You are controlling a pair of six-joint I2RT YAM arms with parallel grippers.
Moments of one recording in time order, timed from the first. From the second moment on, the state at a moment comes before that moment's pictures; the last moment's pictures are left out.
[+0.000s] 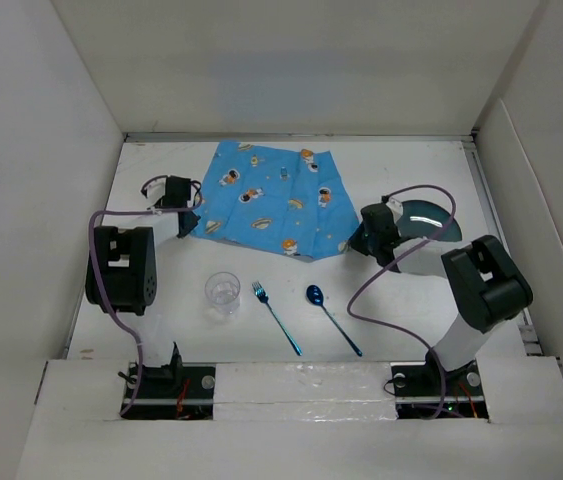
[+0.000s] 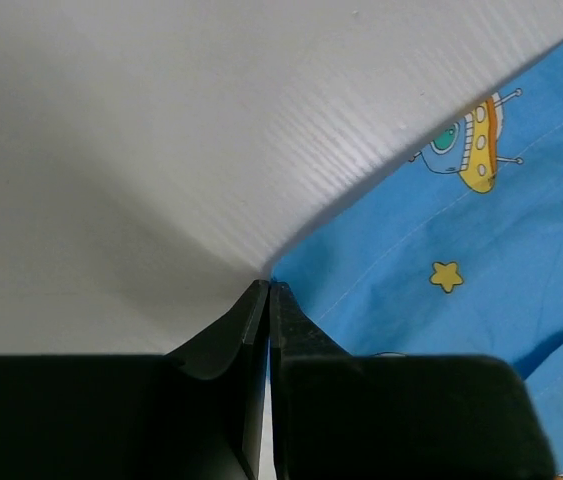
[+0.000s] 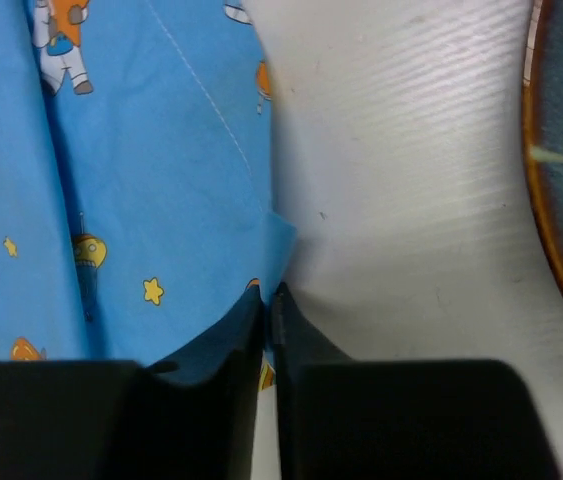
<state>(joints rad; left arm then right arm) -0.06 1.79 1.02 -0.17 -0.32 -0.78 0.41 1.68 0.76 0.20 0.21 0.81</state>
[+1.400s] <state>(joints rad) -0.23 1.74 1.40 -0.21 -0.36 -0.62 0.47 1.52 0.97 -0.10 0.40 0.62</state>
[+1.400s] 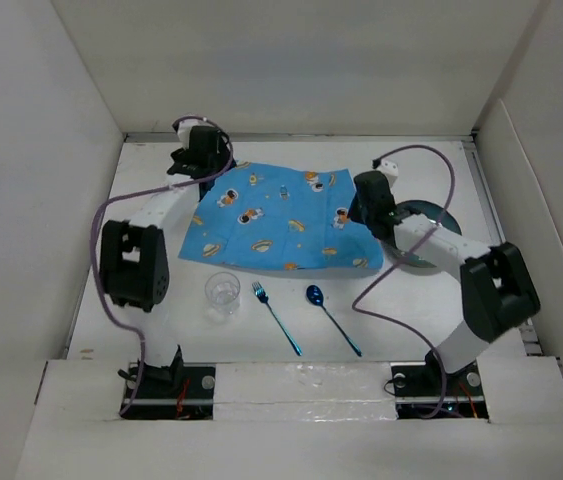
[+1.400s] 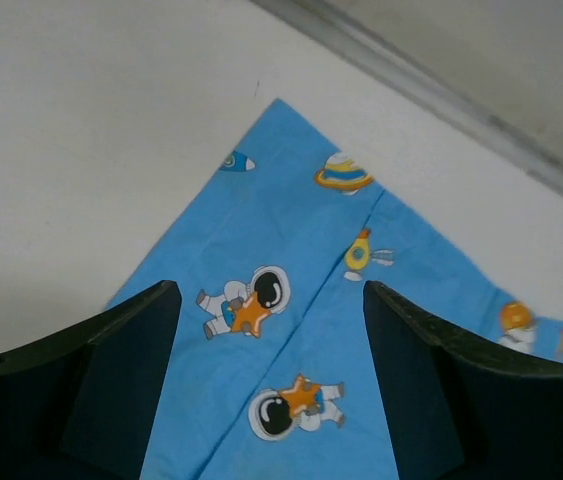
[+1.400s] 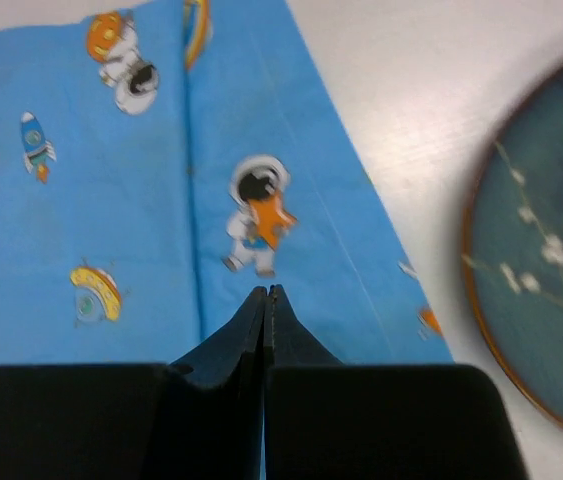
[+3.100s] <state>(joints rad) -0.16 2.35 1.90 -0.41 -0.18 -0.42 0.19 2.34 1.86 -0.41 -0.16 0.57</state>
